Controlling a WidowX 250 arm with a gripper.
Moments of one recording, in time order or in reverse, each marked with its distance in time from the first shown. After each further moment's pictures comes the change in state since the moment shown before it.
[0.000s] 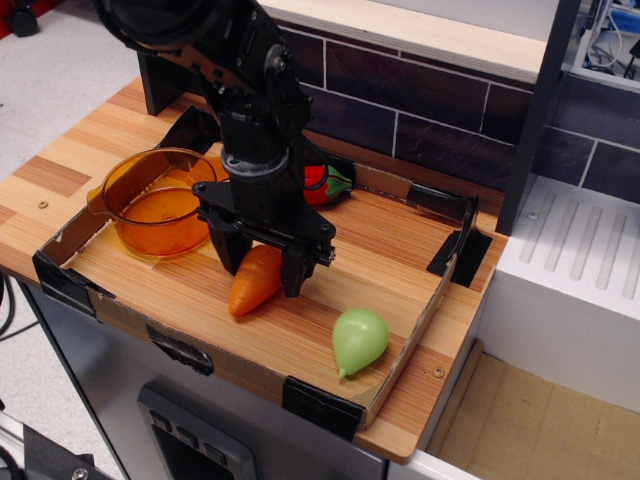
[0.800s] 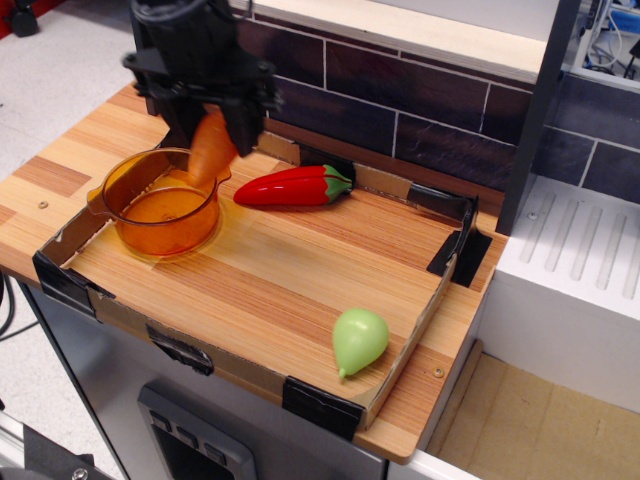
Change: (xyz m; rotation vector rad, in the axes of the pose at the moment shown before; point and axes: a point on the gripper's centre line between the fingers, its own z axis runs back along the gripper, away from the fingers) arm 0.042 0.048 0.076 -0.064 -0.161 0.111
